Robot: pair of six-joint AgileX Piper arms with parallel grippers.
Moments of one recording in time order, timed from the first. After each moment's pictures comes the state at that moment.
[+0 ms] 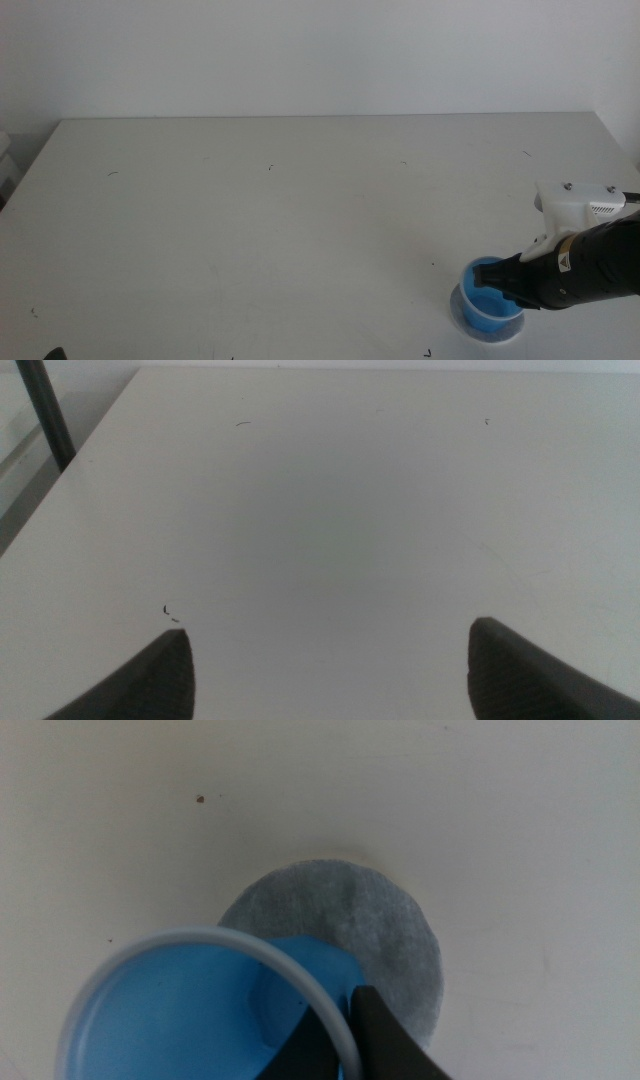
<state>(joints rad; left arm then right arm) -0.07 -0.01 0.03 0.07 0.37 -0.15 0.41 1.43 -0.69 -0.13 0.43 0.55</state>
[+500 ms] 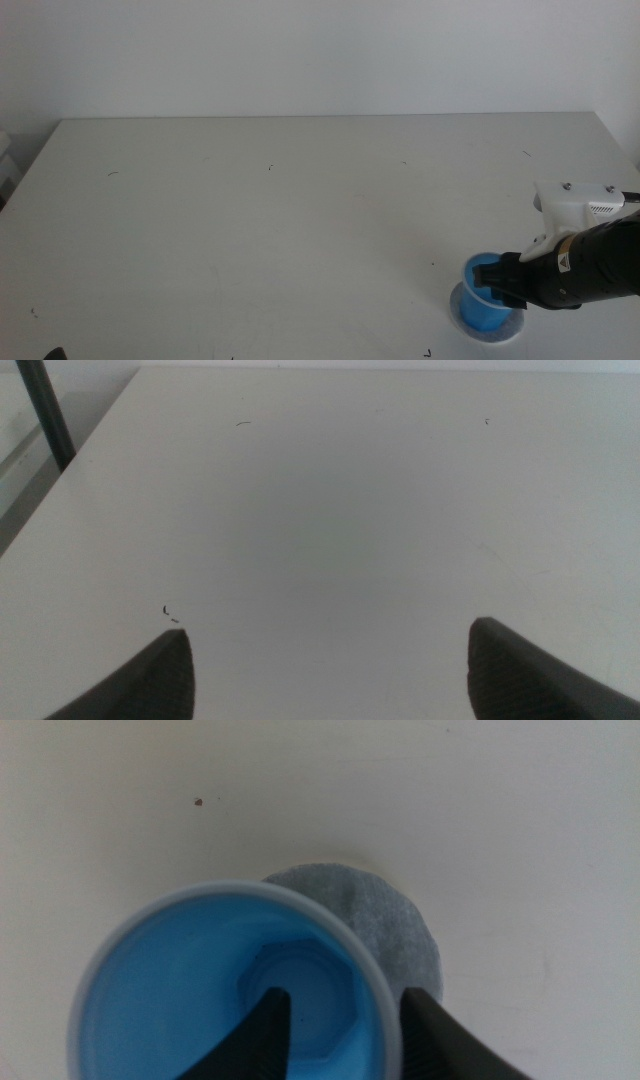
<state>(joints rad) -0.07 -0.01 0.03 0.07 0.37 -0.15 0.41 1.44 -0.69 -0.14 0.42 0.55</state>
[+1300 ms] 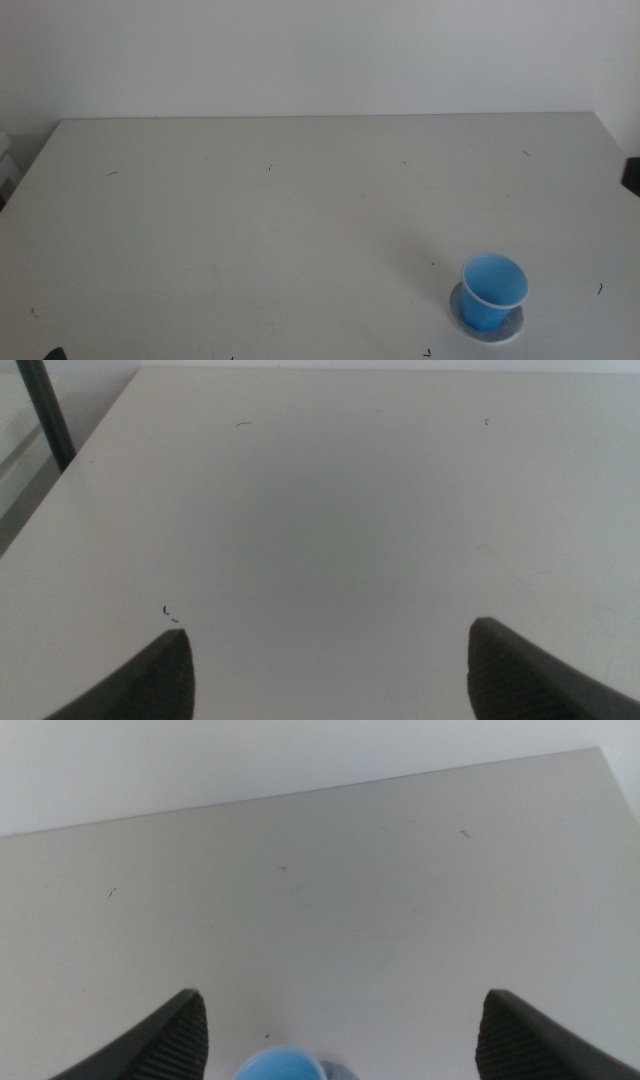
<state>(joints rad) -0.07 -0.01 0.03 0.07 0.37 -0.15 0.33 0.75 -0.74 -0.23 0.60 0.54</state>
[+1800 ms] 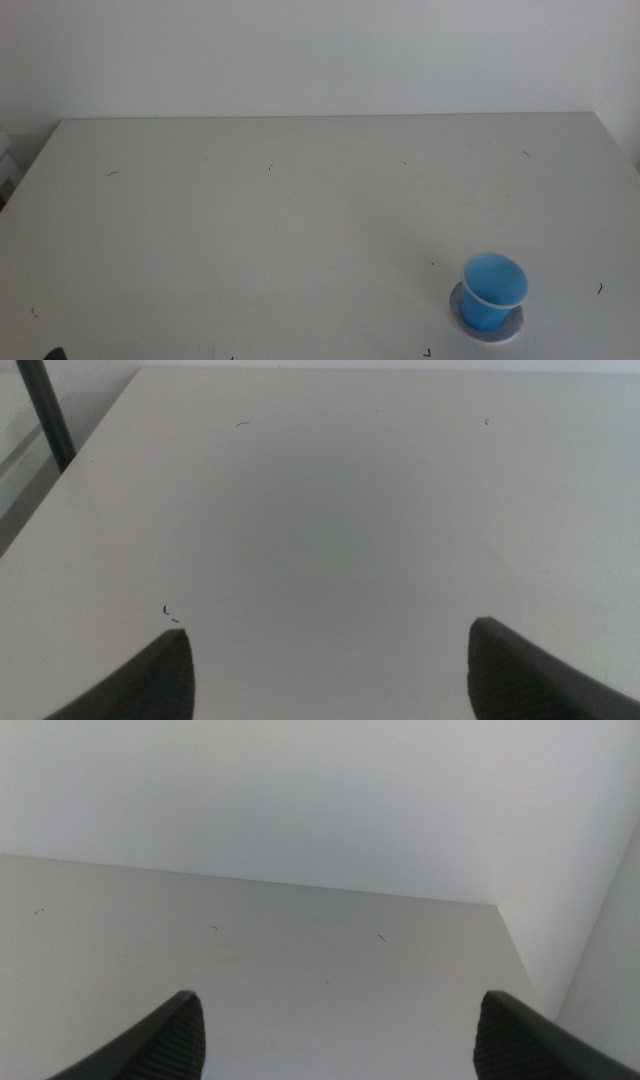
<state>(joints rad) -0.07 -0.01 0.03 0.07 0.37 -0.15 0.12 0.16 -0.26 -0.08 0.32 0.05</state>
